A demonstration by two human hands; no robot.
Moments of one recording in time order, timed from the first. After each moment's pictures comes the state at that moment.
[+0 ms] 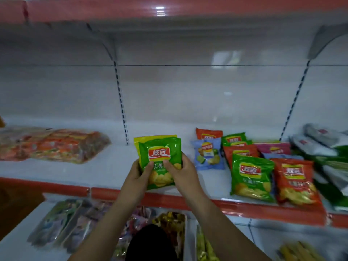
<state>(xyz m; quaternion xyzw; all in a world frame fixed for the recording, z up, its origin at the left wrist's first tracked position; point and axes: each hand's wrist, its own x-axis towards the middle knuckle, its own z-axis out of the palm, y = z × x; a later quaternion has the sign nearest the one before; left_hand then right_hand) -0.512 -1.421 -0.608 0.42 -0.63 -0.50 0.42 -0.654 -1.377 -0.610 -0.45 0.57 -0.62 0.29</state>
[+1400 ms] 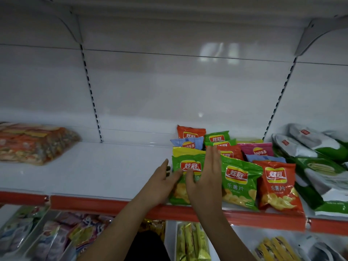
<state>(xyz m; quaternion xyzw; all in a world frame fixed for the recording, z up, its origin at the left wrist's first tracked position) -0.633 -1.418 -0.624 0.34 -0.73 -0.53 0.25 -0.735 -1.336 -0.631 -0.42 0.77 -0.47 -0.12</state>
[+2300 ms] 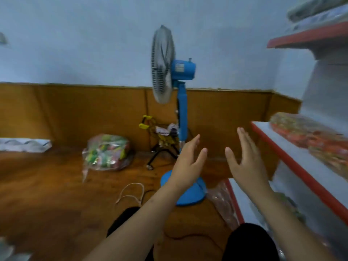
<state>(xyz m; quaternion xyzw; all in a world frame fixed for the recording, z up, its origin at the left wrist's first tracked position) -0.150 -1.223 -0.593 0.73 -0.39 -0.04 0.56 -0.263 -1.350 -0.572 -0.88 0.22 -0.37 0.20</state>
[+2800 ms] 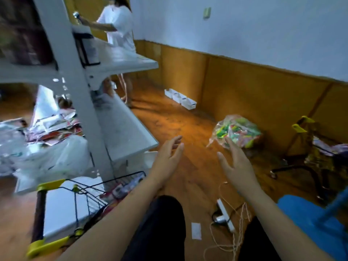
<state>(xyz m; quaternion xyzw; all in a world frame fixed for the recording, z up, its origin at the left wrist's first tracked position) -0.091 -0.813 -0.673 0.82 0.04 0.19 0.54 -0.058 -1.030 -0.645 -0.91 -0.20 -0.07 0.37</state>
